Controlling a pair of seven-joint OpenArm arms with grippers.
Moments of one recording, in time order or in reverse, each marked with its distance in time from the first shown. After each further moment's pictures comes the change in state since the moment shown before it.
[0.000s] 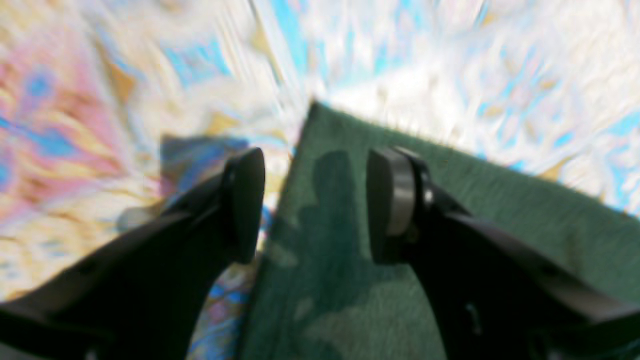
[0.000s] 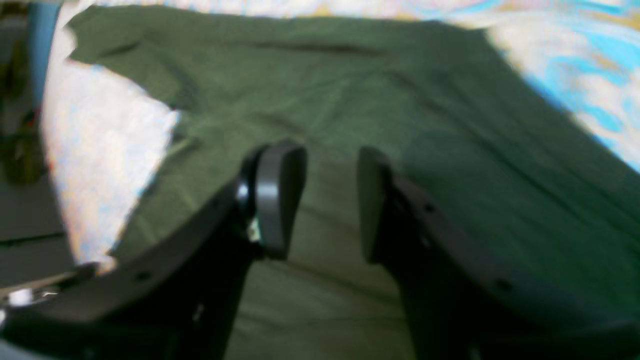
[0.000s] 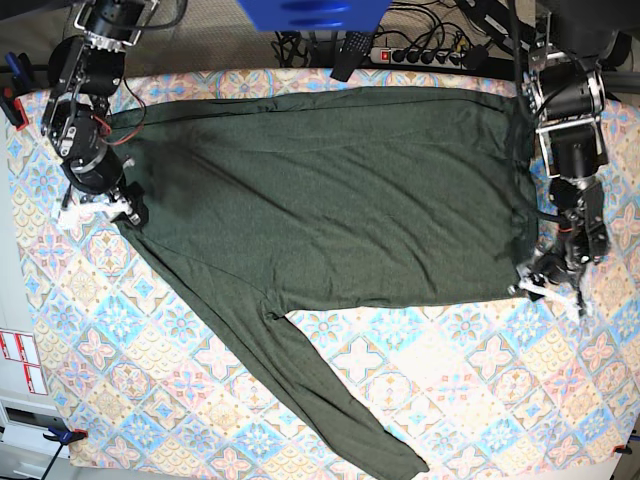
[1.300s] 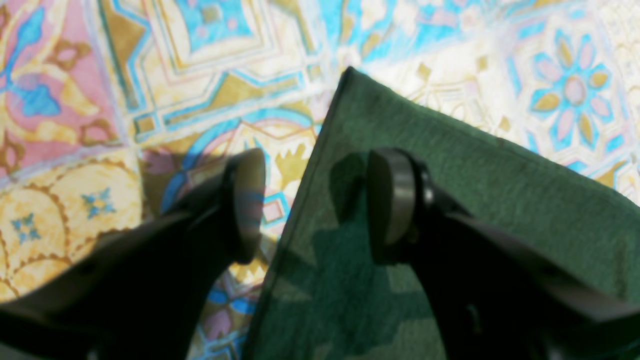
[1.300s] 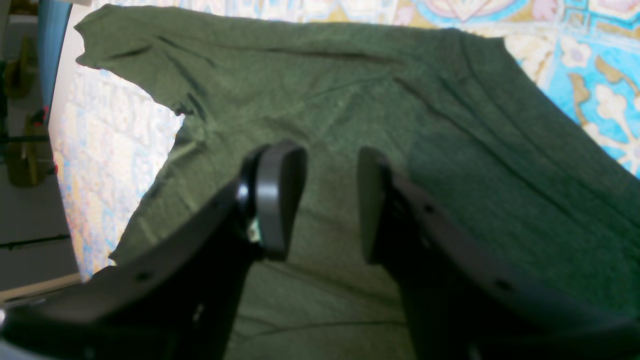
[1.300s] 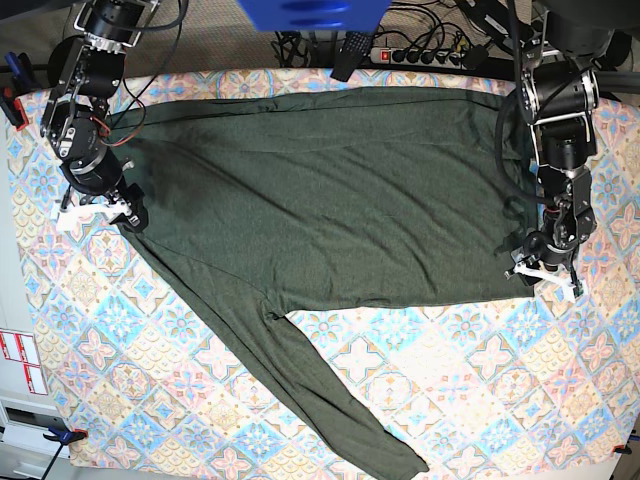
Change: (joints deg) left arm 1.2 1.3 -0.6 -8.4 -0.1 0.0 -13.0; right arm -0.3 0.1 0.0 0.0 -0.3 -0.2 -0.1
